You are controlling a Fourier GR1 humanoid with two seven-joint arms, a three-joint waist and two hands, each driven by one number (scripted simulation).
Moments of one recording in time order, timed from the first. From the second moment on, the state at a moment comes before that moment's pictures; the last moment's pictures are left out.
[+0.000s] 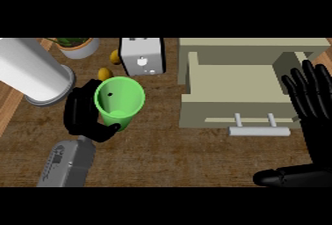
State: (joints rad) left arm -0.32 0.04 0.07 -1.29 0.28 -0.16 -0.51; right arm -0.08 -0.10 -0.07 -2.09 -0.17 0.14 0.18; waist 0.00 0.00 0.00
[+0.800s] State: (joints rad) left arm -0.69 0.00 -0.01 -1.35 0.22 0.13 -0.20; right arm -0.06 -0.09 -0.07 -2.07 -0.15 0.15 0.15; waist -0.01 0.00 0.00
